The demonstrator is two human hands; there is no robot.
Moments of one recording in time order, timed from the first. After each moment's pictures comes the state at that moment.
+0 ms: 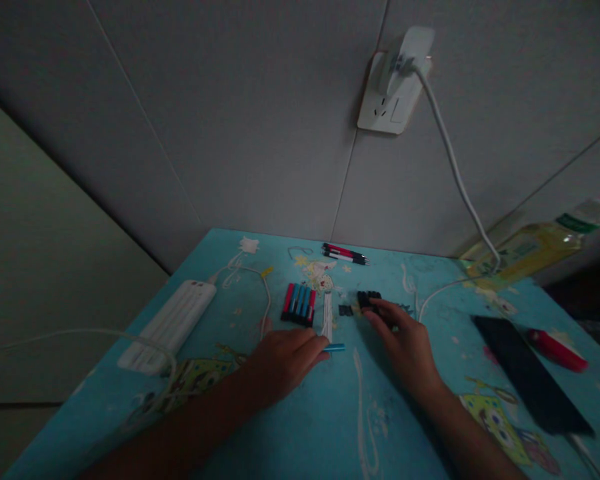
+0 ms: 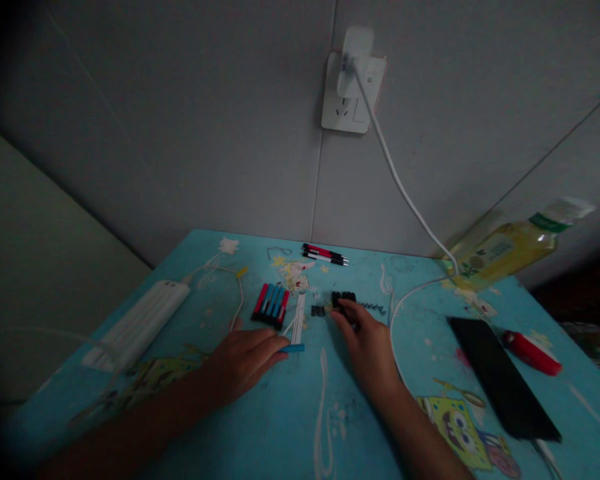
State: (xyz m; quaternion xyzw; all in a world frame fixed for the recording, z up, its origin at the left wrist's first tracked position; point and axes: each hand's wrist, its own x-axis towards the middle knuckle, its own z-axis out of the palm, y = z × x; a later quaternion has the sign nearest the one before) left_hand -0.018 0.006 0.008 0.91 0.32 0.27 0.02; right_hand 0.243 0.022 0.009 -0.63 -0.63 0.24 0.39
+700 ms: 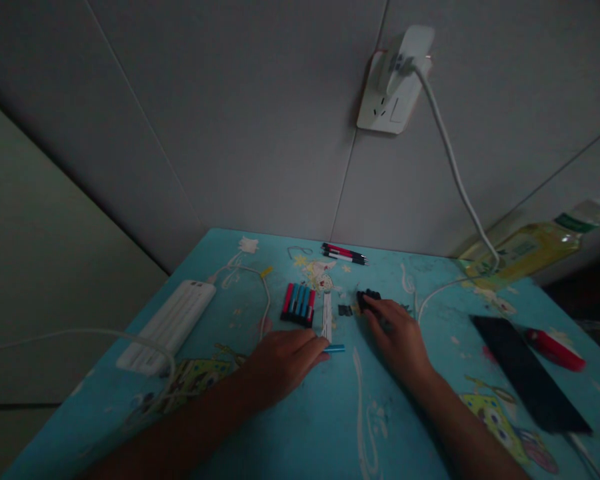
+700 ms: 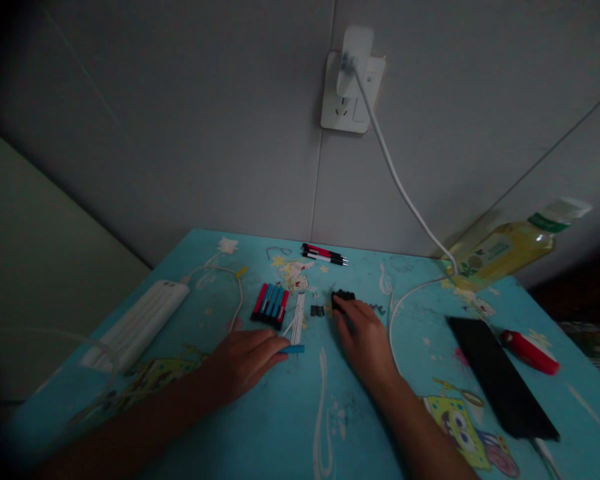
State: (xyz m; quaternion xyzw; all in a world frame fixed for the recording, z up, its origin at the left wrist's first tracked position) left_hand -0.017 0.005 0.013 0.91 0.32 0.28 0.02; right_hand 0.250 0.033 0.000 -0.56 -0.74 0.11 0.35
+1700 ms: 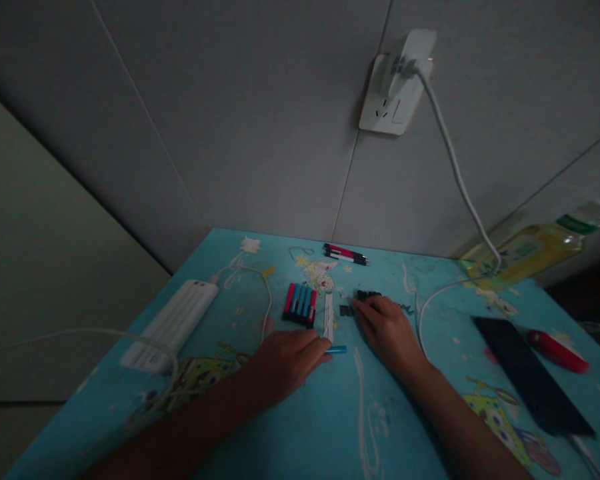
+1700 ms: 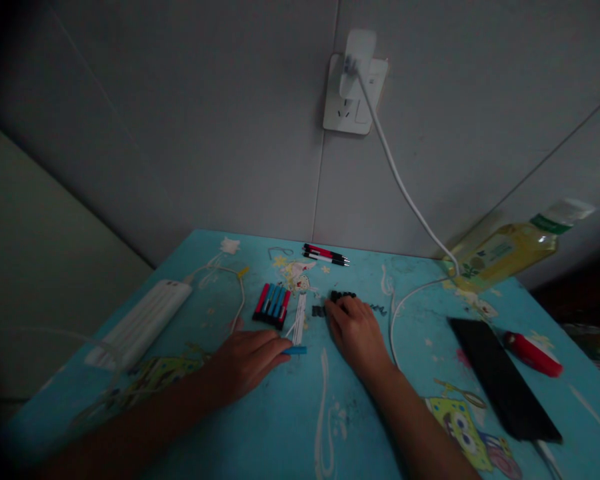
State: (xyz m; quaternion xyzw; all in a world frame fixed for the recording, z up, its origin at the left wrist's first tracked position) left_hand -0.017 0.006 0.007 0.91 0.32 0.25 0.02; right_hand 0.244 0.044 -0.004 -0.52 -0.84 -0.04 0.17
